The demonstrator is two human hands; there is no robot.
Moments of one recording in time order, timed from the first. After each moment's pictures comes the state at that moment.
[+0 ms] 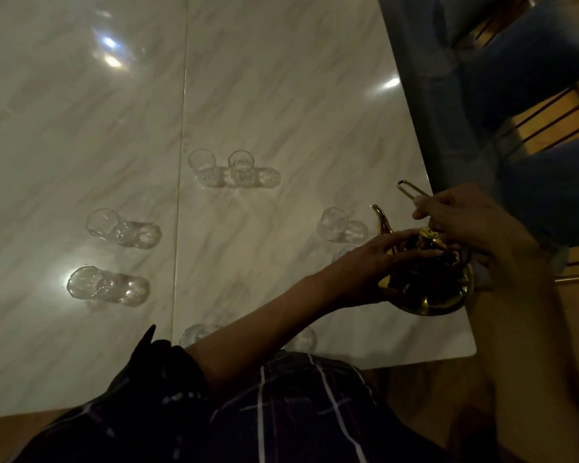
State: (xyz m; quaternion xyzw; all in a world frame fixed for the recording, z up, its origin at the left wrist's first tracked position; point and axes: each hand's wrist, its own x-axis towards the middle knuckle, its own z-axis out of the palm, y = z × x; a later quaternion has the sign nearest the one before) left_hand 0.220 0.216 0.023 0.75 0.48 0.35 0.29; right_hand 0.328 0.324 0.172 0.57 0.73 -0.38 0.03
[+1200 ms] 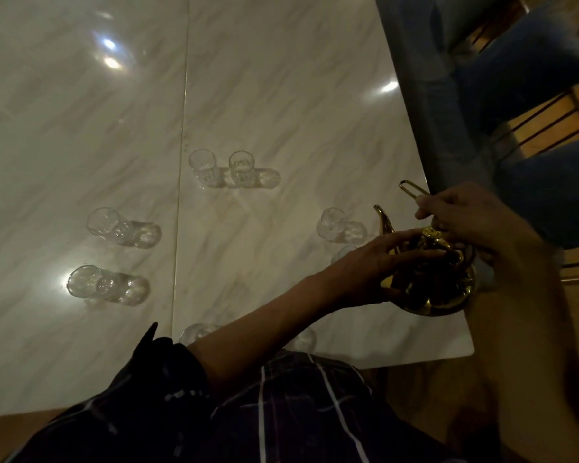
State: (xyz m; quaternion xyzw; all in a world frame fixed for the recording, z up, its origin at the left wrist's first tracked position) left_hand 0.220 0.210 0.035 0.75 0.48 0.35 0.30; right_hand 0.328 0.321 0.181 0.57 0.73 -0.38 0.06
